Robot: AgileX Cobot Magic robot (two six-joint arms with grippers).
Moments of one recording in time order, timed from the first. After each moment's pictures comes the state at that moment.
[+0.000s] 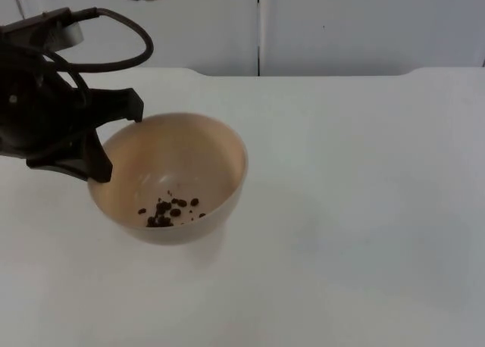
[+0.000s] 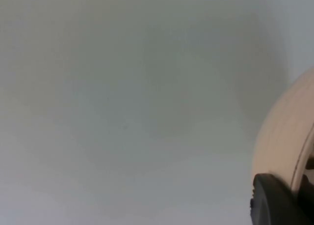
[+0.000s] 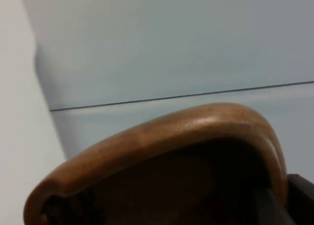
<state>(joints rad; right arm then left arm) 1.23 2.15 -2.05 -1.33 1.21 0.11 -0.21 1.64 -0.89 -0.45 0.56 0.13</state>
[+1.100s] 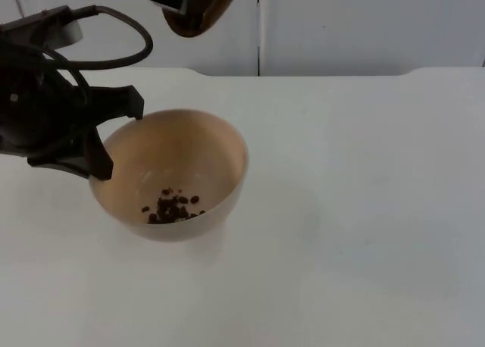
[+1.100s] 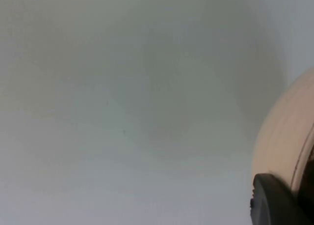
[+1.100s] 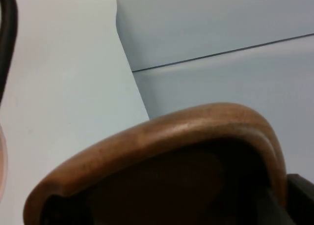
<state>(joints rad) 1.12 2.09 -2.05 -1.01 1.22 0.05 -0.21 1.64 -0.89 -0.45 0.55 0.13</state>
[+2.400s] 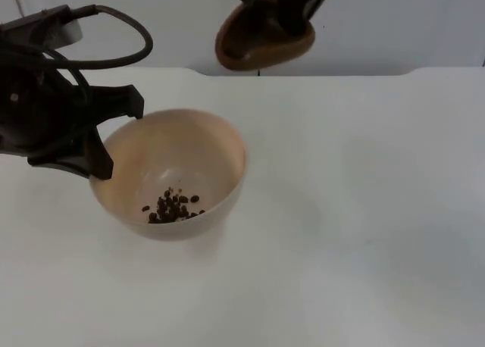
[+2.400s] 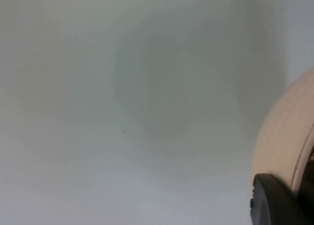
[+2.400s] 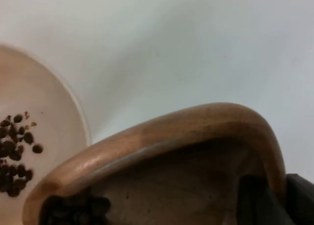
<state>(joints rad) 0.71 2.07 -2.05 -0.16 1.19 -0.05 -0.21 1.64 -0.89 -0.46 0.55 0.13</state>
